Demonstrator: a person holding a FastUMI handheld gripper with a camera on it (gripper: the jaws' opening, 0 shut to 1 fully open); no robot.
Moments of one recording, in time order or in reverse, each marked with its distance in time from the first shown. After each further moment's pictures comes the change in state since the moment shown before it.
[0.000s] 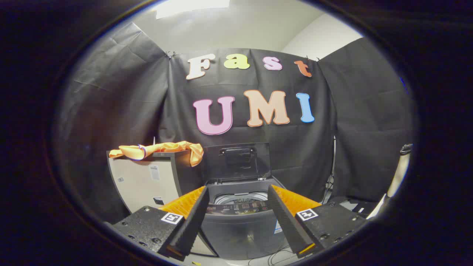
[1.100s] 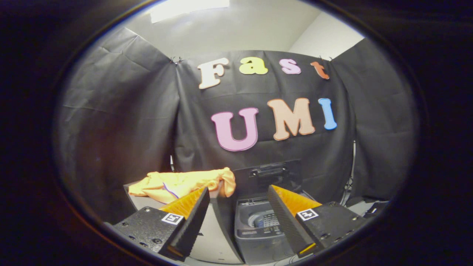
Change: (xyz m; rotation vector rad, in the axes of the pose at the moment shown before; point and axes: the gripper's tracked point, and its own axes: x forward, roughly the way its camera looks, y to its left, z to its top) arm 0.077 0.144 0.116 0.065 0.004 0.115
